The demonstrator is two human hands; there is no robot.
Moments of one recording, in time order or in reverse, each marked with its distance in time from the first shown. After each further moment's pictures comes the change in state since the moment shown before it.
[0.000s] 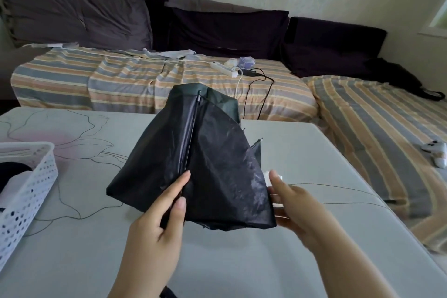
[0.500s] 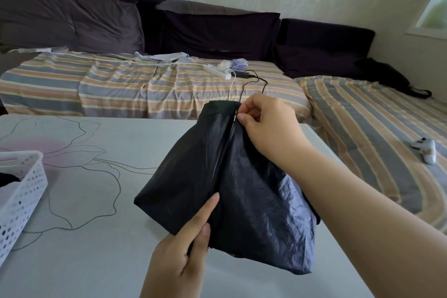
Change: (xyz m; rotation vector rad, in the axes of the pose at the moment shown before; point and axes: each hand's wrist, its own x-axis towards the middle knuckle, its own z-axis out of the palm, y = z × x) left_hand -0.016 0.000 0.022 -0.021 -0.100 0.098; right_hand 0.000 -0.119 0.022 -0.641 0.314 -0.846
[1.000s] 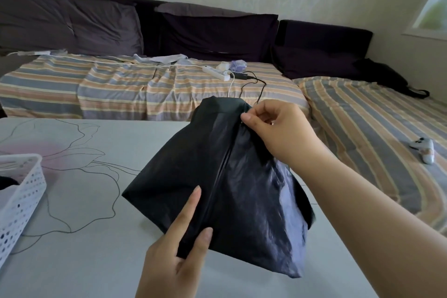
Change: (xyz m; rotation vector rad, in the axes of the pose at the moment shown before) left_hand 0.001 0.003 -0.003 -0.005 0.062 -0.074; right_hand -0.011 0.012 -0.014 0.253 0.004 0.062
